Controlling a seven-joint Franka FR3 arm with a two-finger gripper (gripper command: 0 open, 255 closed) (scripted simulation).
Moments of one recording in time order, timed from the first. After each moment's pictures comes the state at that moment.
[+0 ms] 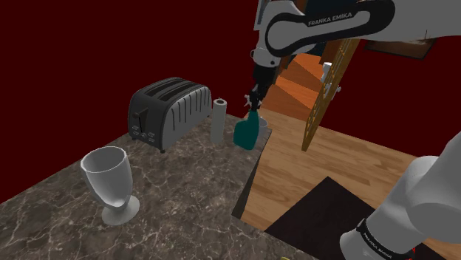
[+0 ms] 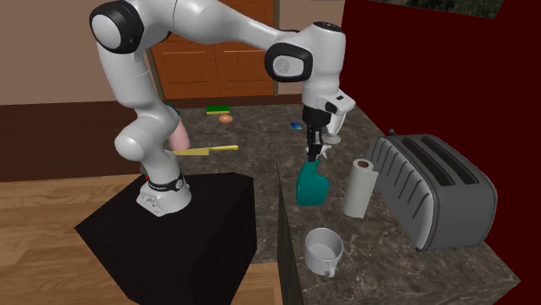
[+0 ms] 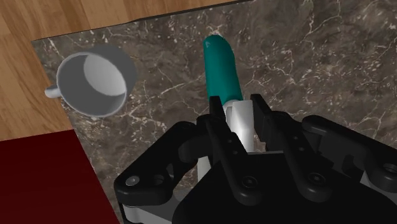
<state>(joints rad) 0.17 -0.05 -0.02 -1.99 0.00 1.93 -0.20</state>
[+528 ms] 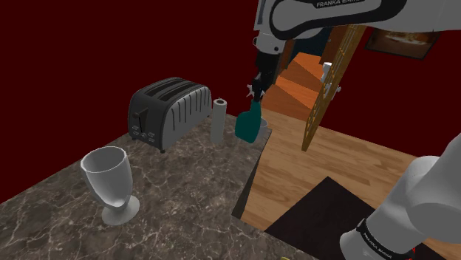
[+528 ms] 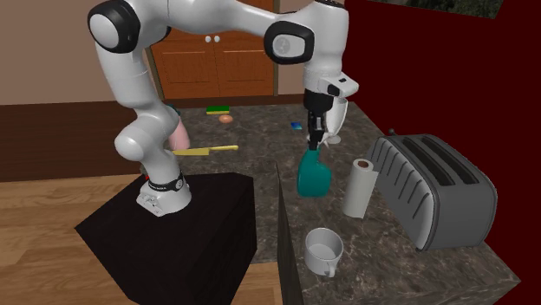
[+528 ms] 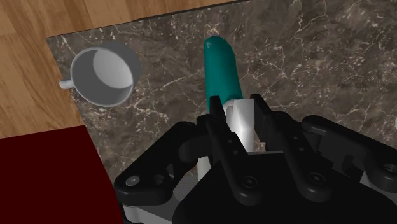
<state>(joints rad) 0.17 -0.06 -0.02 -1.90 0.00 1.83 -0.20</state>
